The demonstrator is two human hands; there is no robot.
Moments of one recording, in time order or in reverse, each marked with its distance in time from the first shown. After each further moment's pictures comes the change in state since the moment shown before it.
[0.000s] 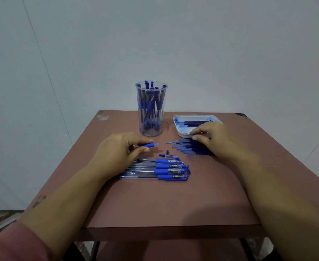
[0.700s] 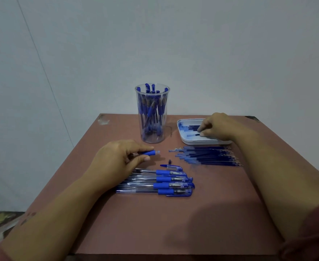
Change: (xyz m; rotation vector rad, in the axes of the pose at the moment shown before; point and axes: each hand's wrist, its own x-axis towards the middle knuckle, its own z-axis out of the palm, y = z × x) left_hand 0.005 -0.005 0.003 0.000 0.008 0.019; right_hand 0.079 0.035 -0.011 -0.126 -0.267 0.136
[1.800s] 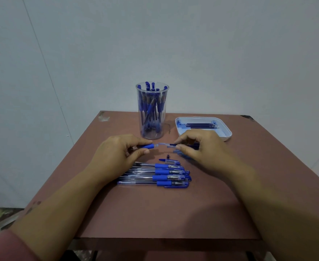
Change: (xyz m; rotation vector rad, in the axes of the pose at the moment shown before) left_hand -0.002 0.001 0.001 -0.049 0.049 -0.009; right_hand -0.095 -0.068 0.036 0.300 0.232 -0.361
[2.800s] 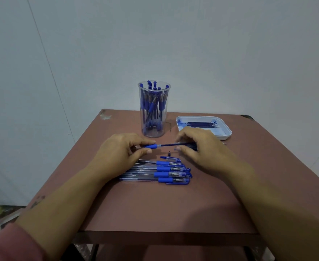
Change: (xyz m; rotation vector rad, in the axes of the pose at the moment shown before) left_hand -0.001 0.006 -0.004 0.022 -0.043 0.026; right_hand -0.002 -0.007 0.001 -0.144 -0.030 -0.074
